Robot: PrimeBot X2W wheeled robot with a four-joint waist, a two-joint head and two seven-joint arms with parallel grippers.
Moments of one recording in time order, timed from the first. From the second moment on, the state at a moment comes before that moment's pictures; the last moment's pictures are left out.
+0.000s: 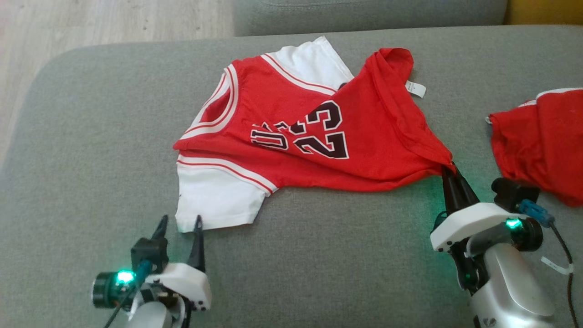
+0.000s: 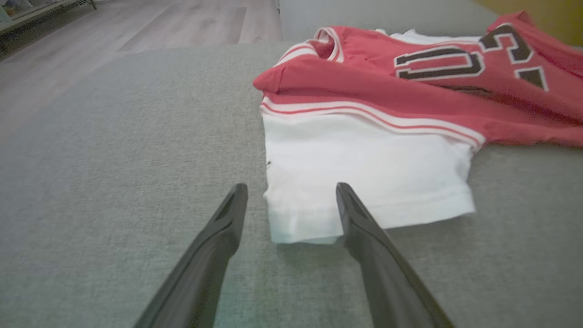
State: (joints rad) left arm -0.17 0.09 -0.23 0.53 -0.20 0.08 -0.10; right arm -0.30 -0.05 0.03 0.60 0.27 0.13 -0.11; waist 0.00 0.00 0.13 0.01
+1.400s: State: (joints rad) left arm -0.29 0.10 -0.17 0.37 -0.31 0.00 -0.25; right arm -0.30 -0.05 0.04 0.46 0.29 0.13 -0.10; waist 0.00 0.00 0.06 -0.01
